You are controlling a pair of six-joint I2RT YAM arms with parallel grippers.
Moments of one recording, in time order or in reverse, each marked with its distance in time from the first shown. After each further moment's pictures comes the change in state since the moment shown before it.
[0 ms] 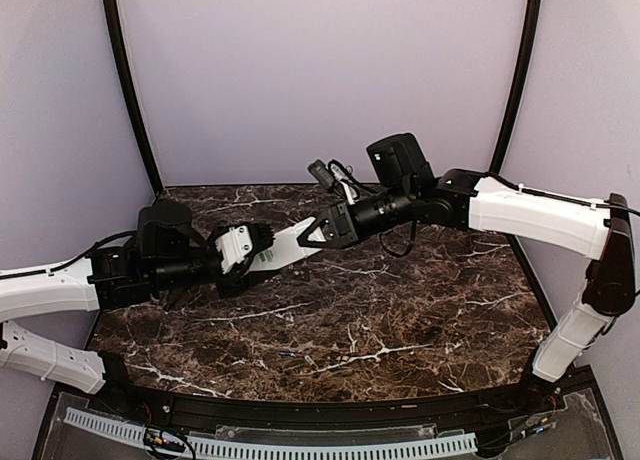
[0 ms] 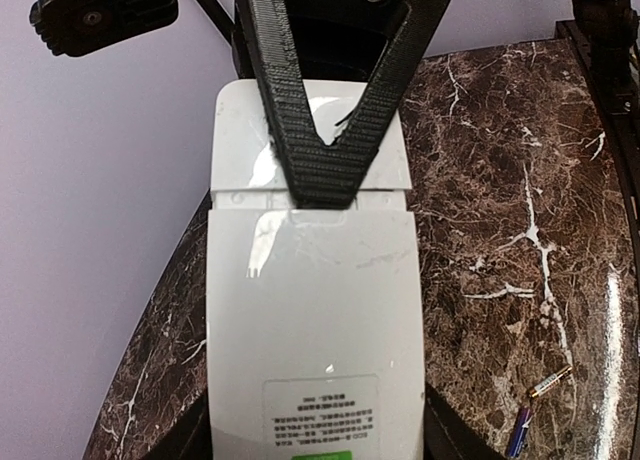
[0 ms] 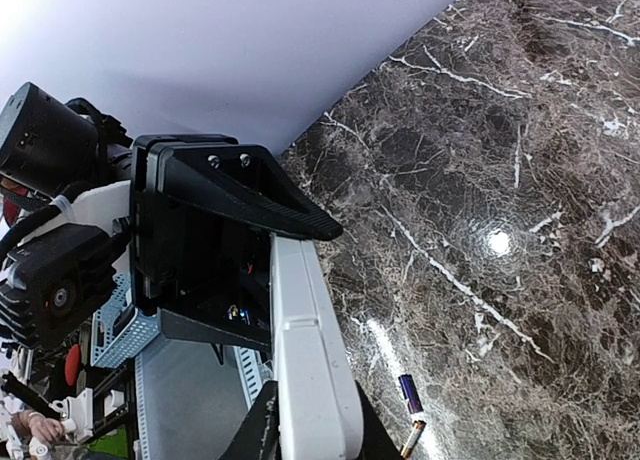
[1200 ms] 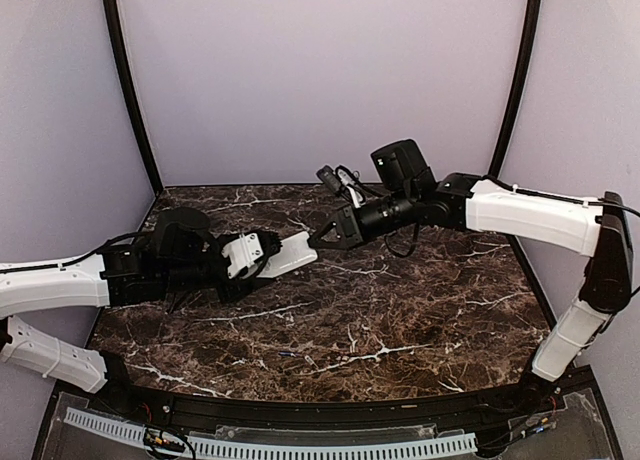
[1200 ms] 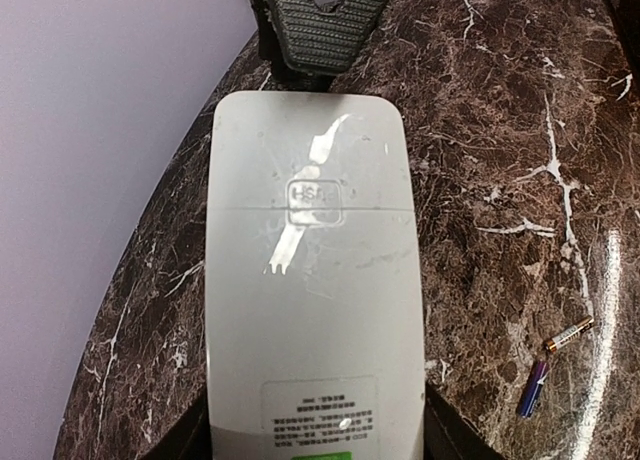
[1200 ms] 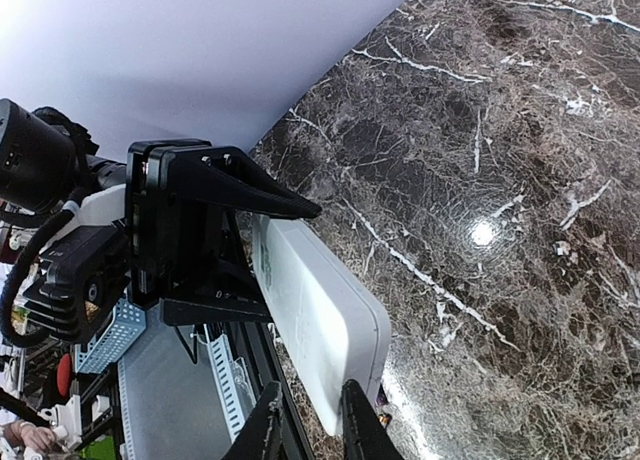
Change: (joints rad) left arm 0.006 0.072 0.015 -0.099 -0.068 -0.033; right arm -0.047 0.013 -0.043 0.013 -0.013 -0.024
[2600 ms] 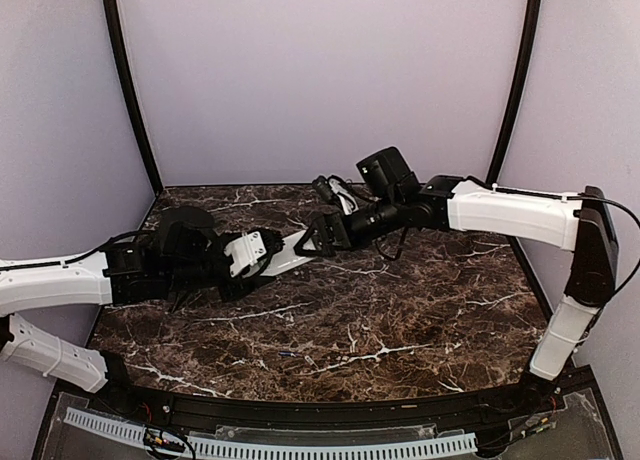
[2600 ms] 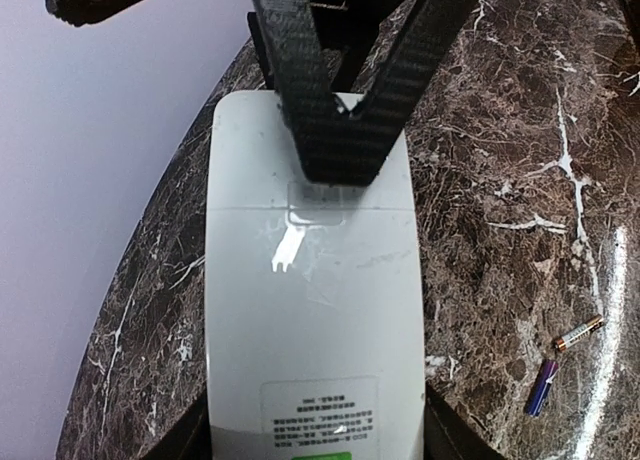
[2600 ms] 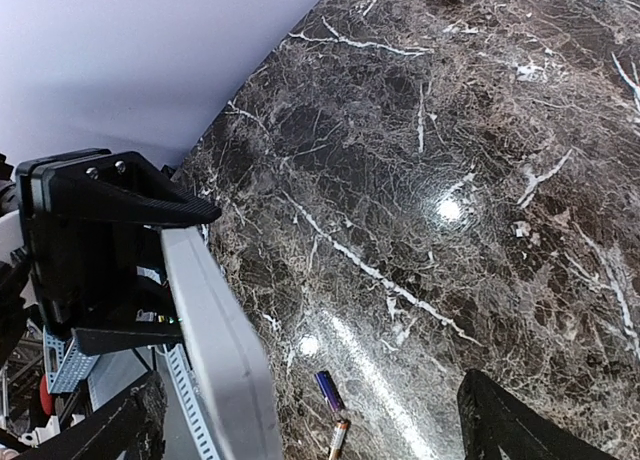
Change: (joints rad) left arm 0.001 0.029 0.019 -0.018 -0.053 -0.004; right arm 0.008 0.085 0.043 -0.053 0.105 -0.004
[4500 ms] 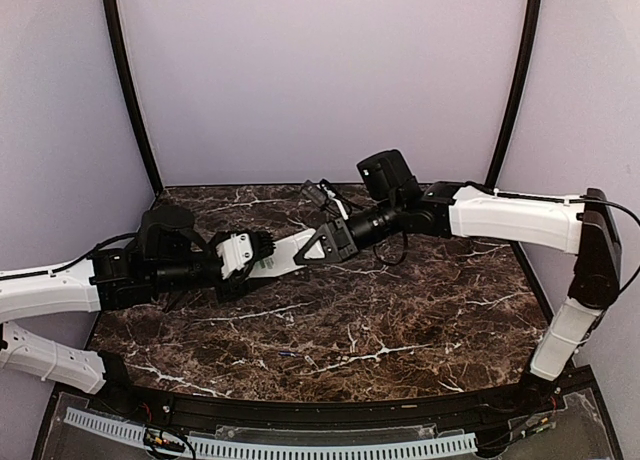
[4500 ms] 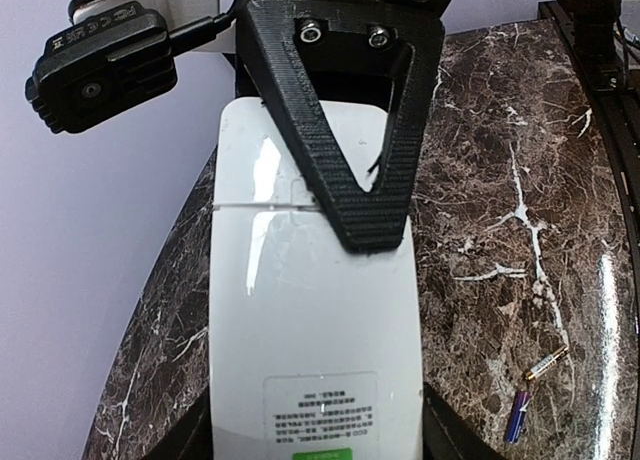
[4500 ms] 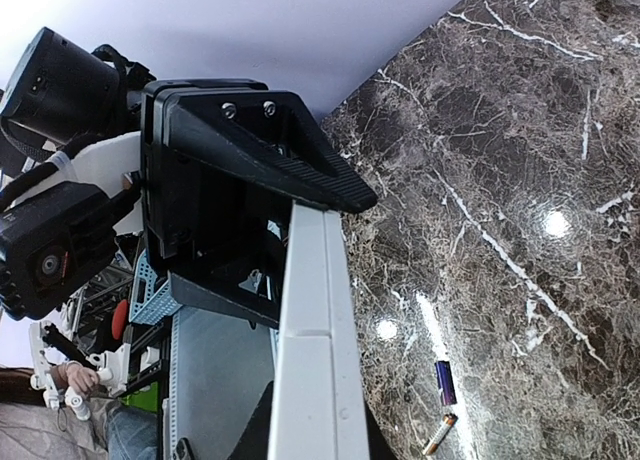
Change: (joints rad) left arm 0.008 -0.099 -0.053 0.093 0.171 0.067; right arm 0.008 -0.007 -0.040 0.110 -0.311 -0.003
